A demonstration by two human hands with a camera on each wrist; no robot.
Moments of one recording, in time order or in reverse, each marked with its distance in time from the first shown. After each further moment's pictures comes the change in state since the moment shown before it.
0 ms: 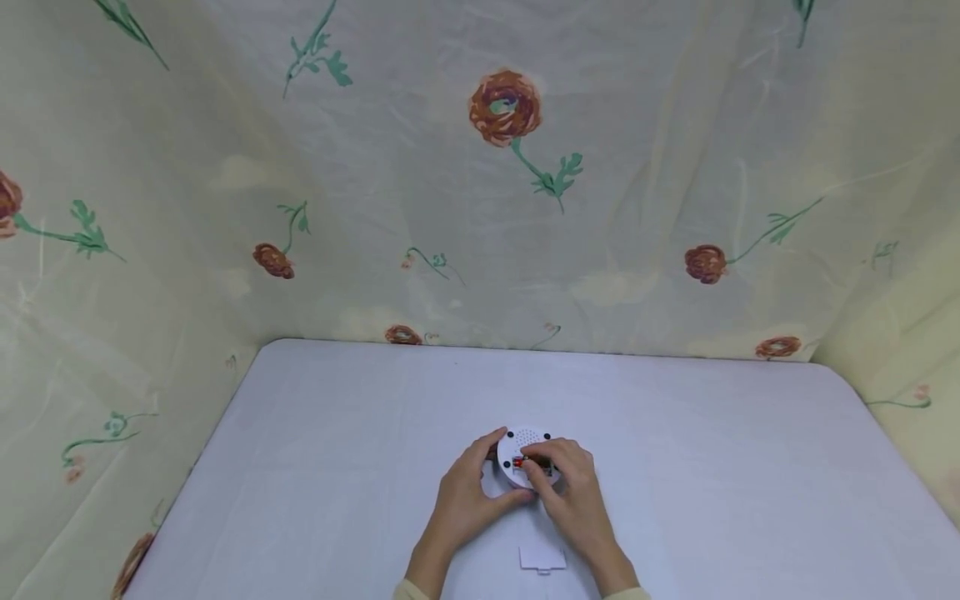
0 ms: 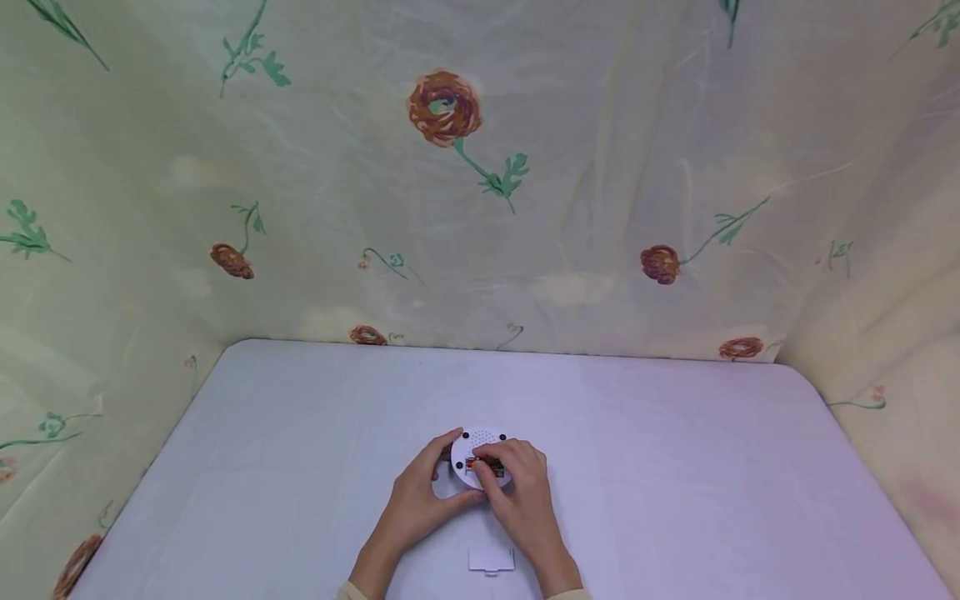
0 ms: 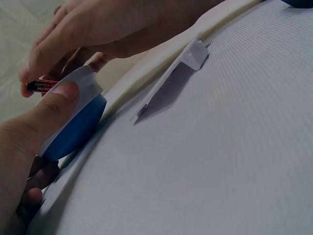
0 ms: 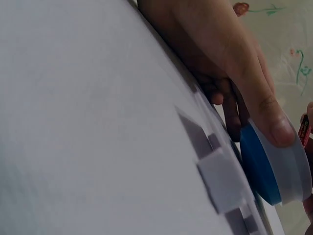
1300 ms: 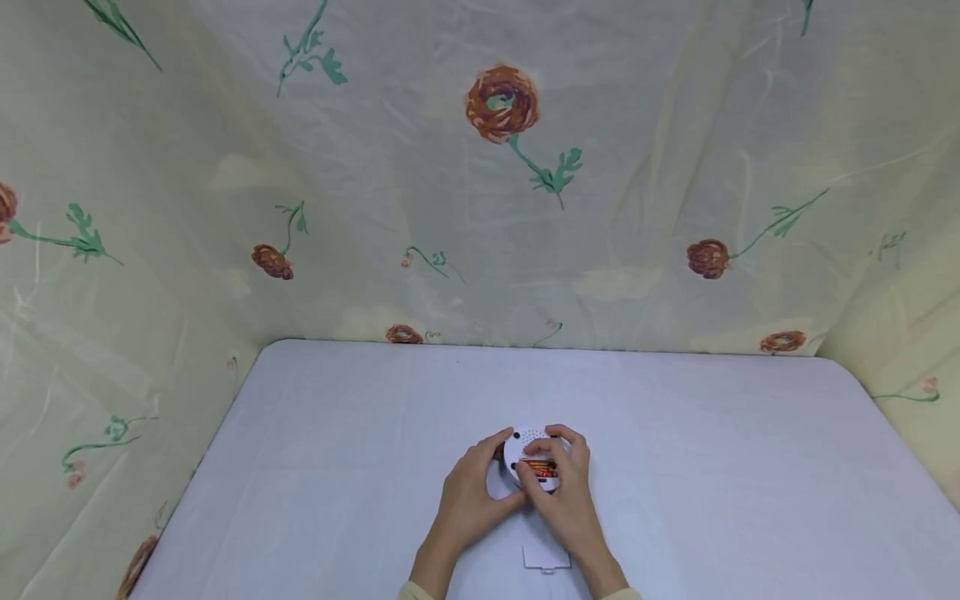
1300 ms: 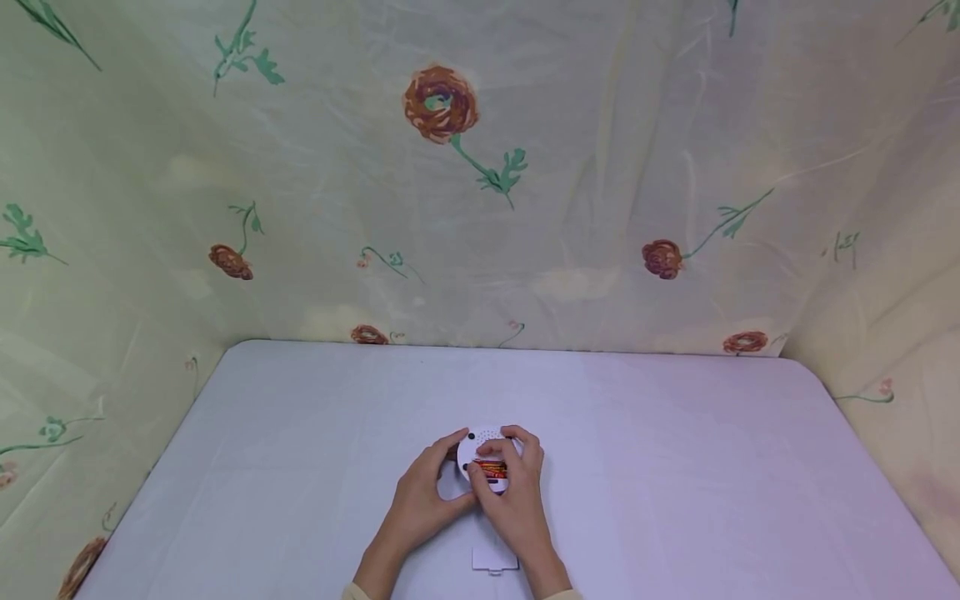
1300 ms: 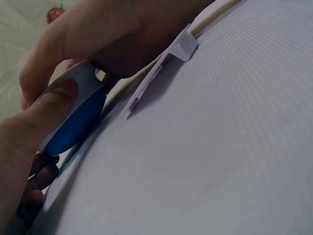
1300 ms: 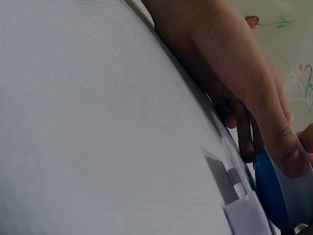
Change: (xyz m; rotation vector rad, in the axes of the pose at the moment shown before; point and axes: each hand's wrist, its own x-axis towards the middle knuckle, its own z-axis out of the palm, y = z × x) left_hand -0.001 0.002 0.003 0.098 0.015 0.048; right_hand -0.005 -0.008 0.017 0.130 0.001 0.340
